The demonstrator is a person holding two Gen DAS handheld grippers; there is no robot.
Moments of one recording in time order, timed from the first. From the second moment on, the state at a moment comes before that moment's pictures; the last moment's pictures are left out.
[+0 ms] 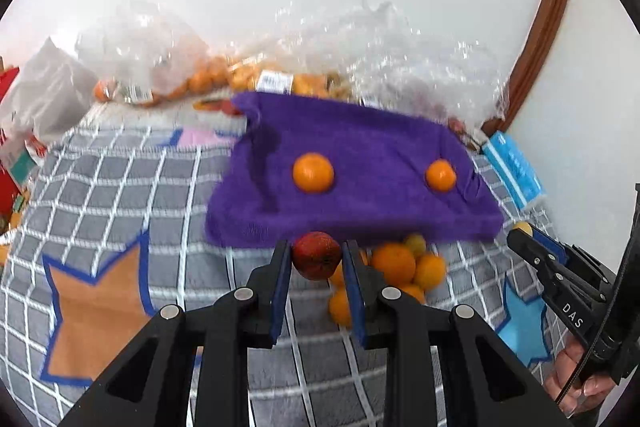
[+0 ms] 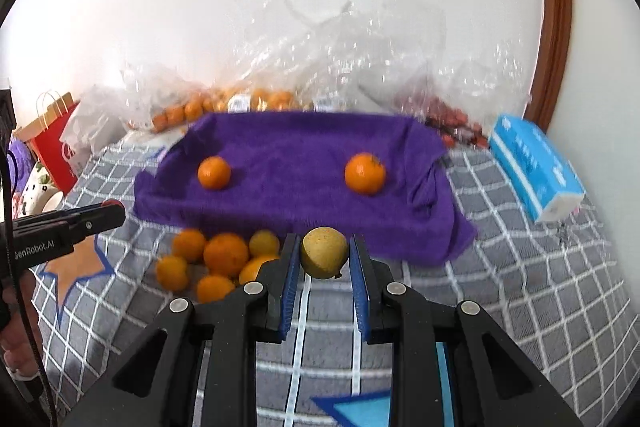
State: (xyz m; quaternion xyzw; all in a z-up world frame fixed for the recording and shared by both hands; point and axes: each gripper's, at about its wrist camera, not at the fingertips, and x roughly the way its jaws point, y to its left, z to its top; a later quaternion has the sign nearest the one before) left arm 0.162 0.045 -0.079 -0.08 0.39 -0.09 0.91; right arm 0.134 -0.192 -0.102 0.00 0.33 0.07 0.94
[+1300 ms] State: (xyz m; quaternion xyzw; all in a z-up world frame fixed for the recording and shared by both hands) left arm 0.263 0.031 -0.124 -0.08 0.39 -0.06 0.91; right arm 0.243 -0.245 -0.139 0.06 0.37 0.05 0.93
